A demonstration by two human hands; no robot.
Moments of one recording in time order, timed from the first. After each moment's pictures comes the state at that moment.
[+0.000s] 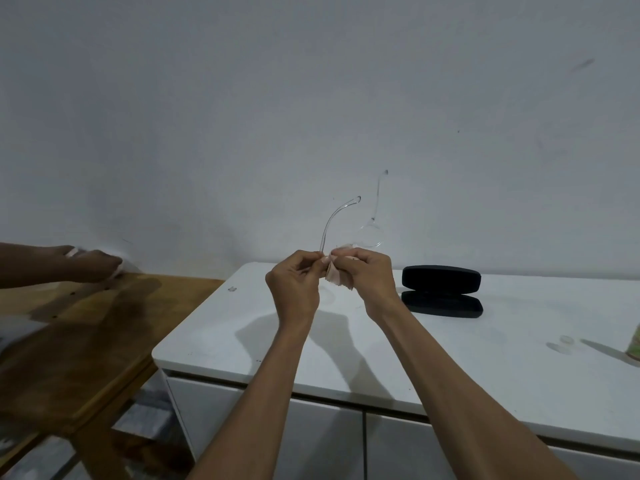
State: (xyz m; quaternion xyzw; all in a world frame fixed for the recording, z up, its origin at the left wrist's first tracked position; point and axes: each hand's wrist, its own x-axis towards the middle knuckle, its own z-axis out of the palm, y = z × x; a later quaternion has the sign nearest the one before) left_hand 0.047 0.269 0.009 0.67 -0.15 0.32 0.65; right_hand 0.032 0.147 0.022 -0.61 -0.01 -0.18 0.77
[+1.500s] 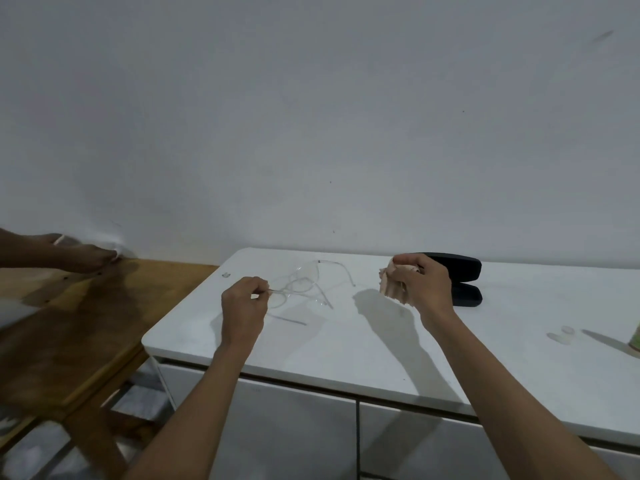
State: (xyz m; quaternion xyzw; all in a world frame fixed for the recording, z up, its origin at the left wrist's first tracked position) left_hand 0.095 0.356 -0.072 0.81 -0.13 0.37 0.43; right_hand 0.031 0.055 -0.036 -0.67 0.11 -0.24 0.69
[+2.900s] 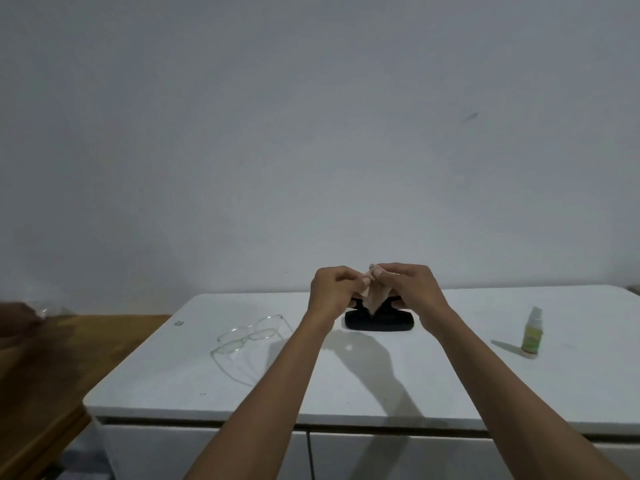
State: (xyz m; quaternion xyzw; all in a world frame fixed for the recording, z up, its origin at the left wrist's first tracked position) left_hand 0.021 0.144 0.043 0.73 -0.22 -0.03 0.65; right_hand -0.048 -0.008 0.043 -0.75 0.08 -0.23 0.62
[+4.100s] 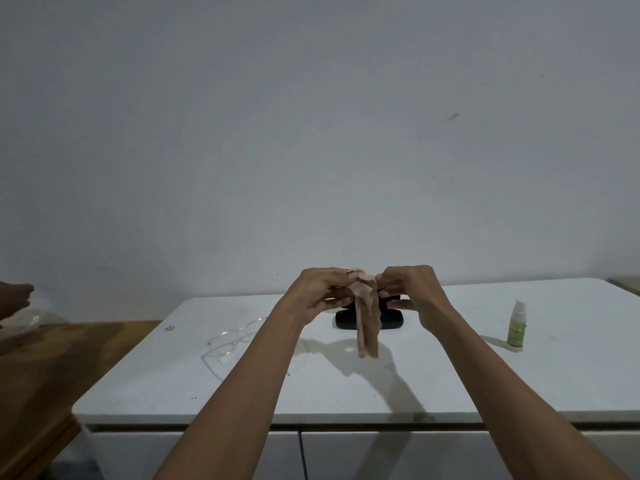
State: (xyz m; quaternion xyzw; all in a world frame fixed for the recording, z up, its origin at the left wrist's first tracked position) left_hand 0.023 0.158 0.063 0.65 -0.21 -0.24 0.69; right_hand -0.064 -0.021 0.049 -0.70 0.11 -0.20 0.68
